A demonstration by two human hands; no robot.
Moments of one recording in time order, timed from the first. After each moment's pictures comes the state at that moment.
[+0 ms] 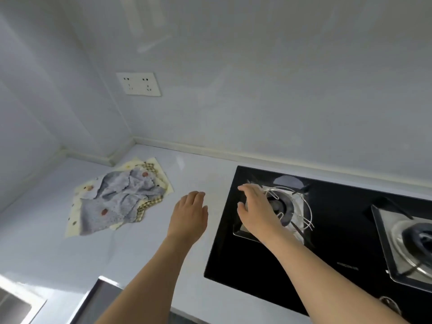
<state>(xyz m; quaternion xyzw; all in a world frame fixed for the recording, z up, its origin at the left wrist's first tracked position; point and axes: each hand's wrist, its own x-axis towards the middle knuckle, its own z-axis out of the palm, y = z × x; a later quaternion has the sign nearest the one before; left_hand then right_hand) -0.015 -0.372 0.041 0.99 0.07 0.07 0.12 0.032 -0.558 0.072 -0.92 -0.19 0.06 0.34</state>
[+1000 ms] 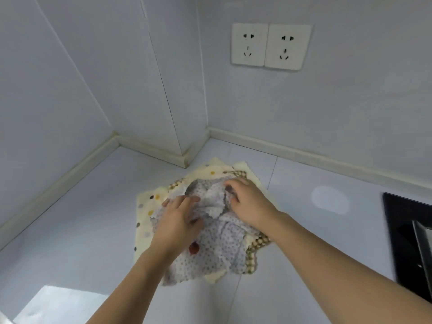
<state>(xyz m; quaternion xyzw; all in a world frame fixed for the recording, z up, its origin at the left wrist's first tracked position) 0.017 0.048 -0.051 0.96 0.12 0.08 0.24 0.135 -0.123 -0.020 -0.90 -0.33 0.12 0.27</state>
